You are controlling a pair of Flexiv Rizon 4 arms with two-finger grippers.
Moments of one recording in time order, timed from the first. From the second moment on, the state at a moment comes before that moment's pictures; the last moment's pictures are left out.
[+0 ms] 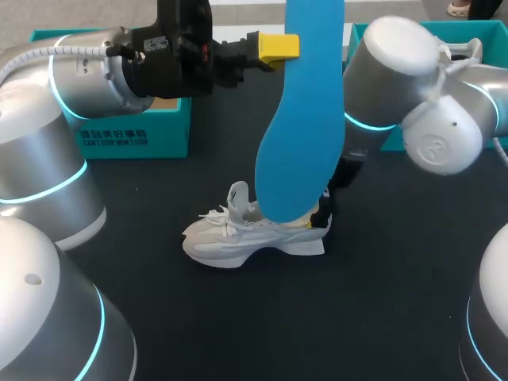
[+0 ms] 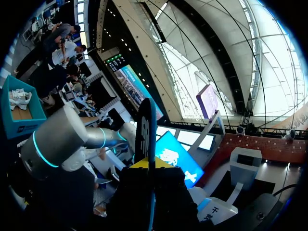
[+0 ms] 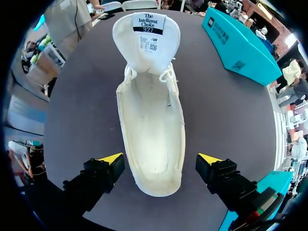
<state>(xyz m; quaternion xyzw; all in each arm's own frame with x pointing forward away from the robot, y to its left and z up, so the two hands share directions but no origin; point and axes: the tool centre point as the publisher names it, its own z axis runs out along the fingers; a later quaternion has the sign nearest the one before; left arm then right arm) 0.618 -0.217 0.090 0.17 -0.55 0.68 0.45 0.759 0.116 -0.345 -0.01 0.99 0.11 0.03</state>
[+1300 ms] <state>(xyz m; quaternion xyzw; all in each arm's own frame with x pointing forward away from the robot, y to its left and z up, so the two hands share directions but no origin) 0.618 -0.217 0.090 0.17 -0.55 0.68 0.45 0.773 0.139 -0.328 0.01 1.00 0.09 0.02</state>
